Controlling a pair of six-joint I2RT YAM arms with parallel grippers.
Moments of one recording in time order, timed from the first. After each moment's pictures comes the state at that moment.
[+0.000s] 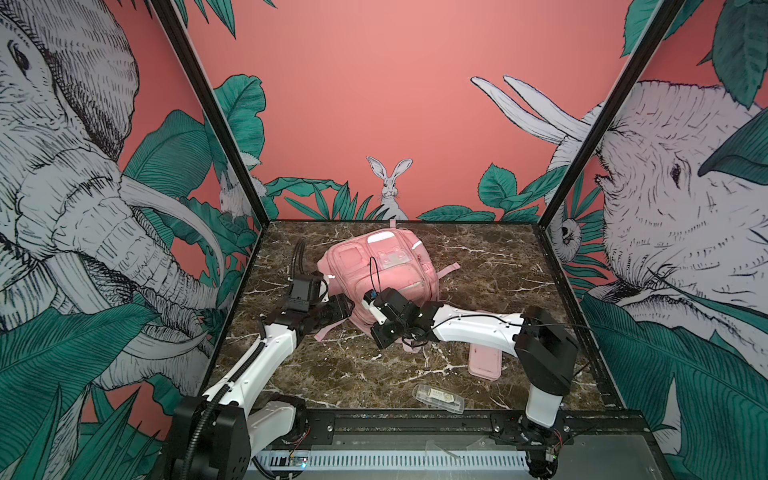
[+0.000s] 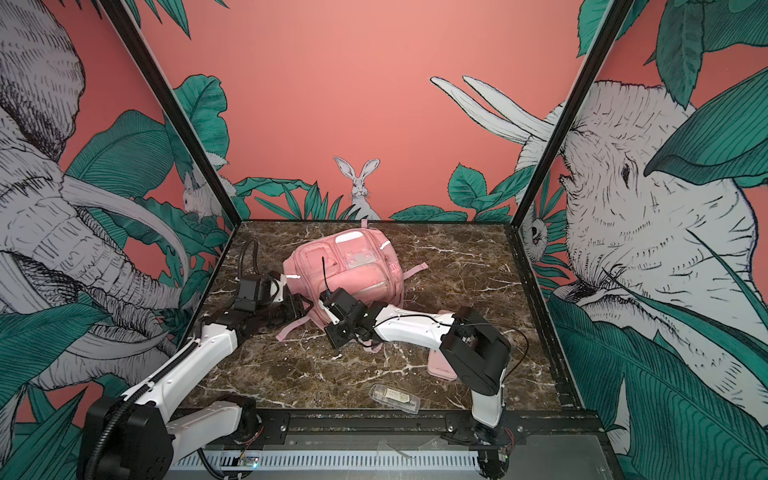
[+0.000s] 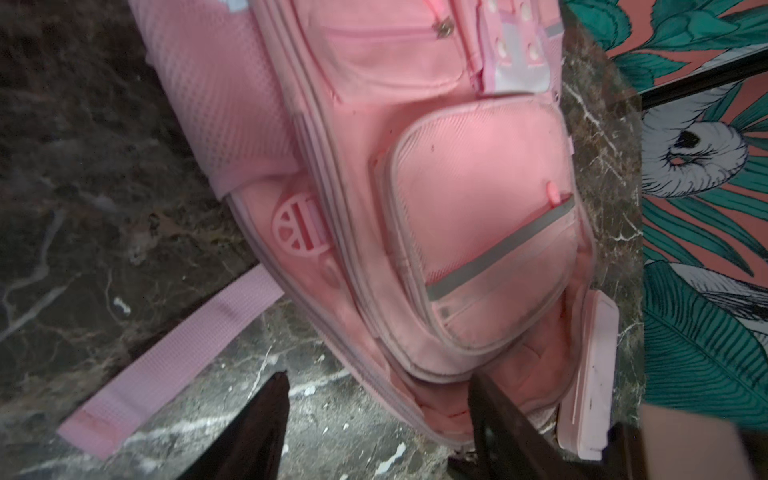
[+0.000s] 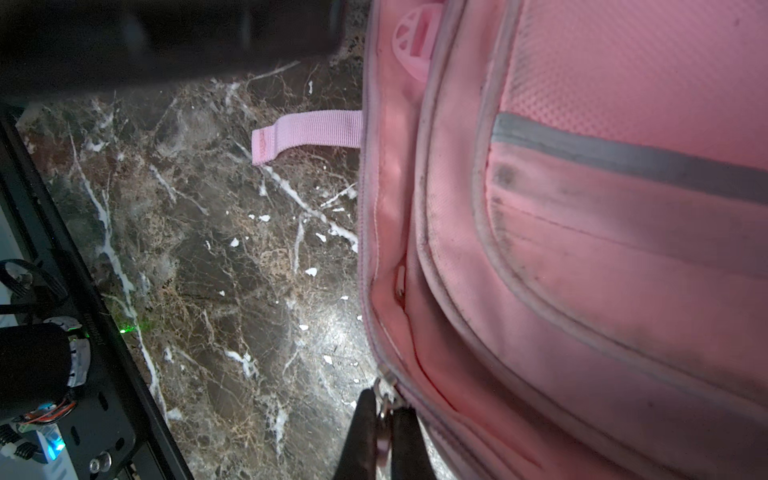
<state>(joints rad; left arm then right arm) -0.26 1.10 0.65 -0.43 0.32 -0.58 1.05 1.84 1.26 -0.34 -0.12 0.34</state>
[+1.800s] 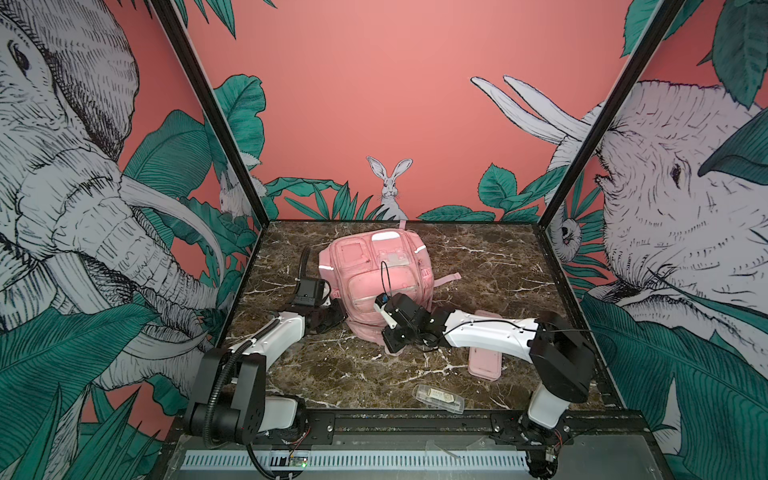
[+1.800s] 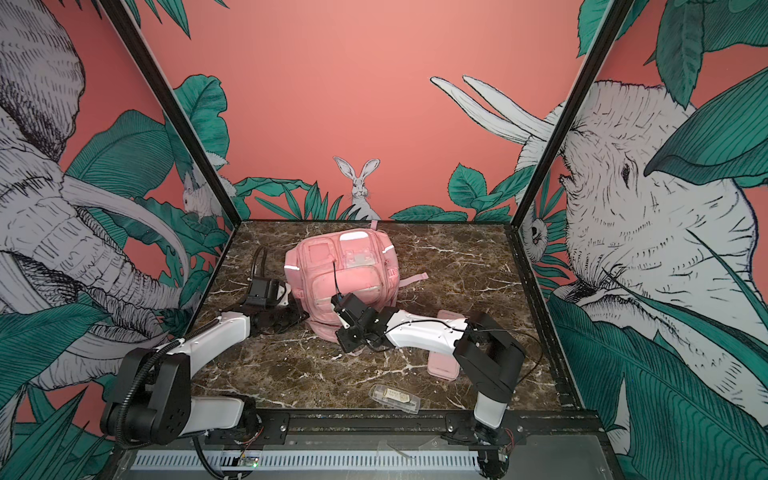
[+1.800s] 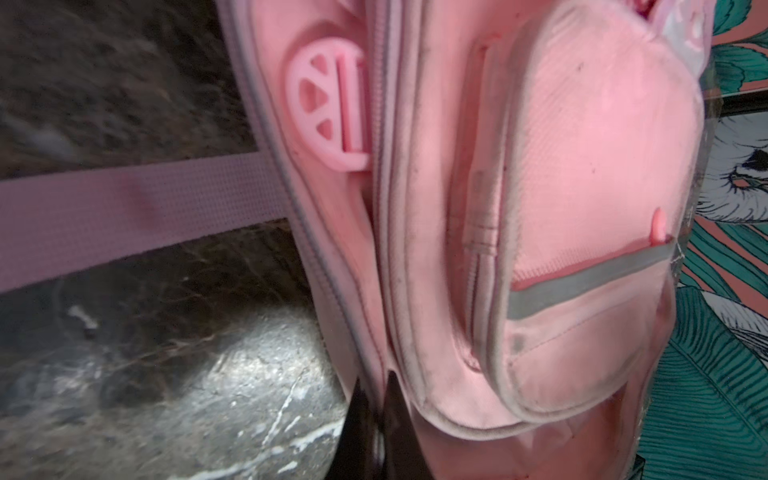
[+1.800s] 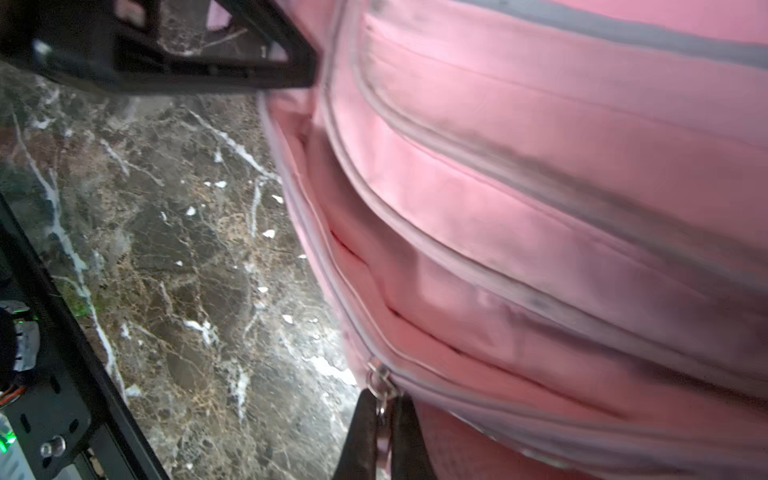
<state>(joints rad) -0.18 1.33 0.65 -0.32 0.35 -0.60 1.01 1.71 1.10 -0.33 -0.04 0.33</state>
